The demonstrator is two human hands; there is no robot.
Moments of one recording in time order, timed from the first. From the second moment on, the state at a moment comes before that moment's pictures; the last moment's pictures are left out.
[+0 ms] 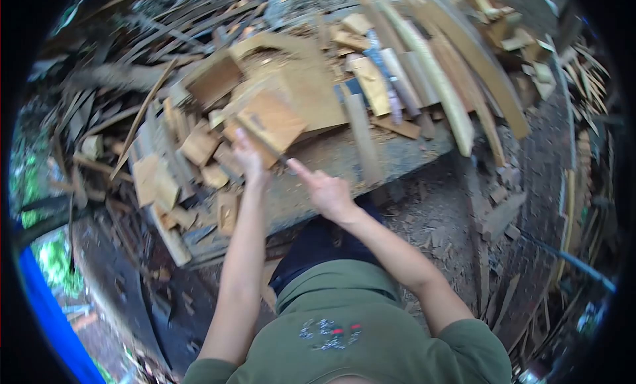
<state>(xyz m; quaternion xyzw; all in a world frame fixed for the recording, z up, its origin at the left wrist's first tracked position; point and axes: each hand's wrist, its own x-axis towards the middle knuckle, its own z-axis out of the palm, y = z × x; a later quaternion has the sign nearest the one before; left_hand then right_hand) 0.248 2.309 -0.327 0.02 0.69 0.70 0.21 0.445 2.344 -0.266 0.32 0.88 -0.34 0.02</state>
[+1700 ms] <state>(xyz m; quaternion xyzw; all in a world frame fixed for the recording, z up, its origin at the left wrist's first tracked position) 0.232 2.304 -0.330 0.03 0.78 0.60 0.19 0.457 2.334 -0.251 0.32 0.86 -0.40 -0.10</state>
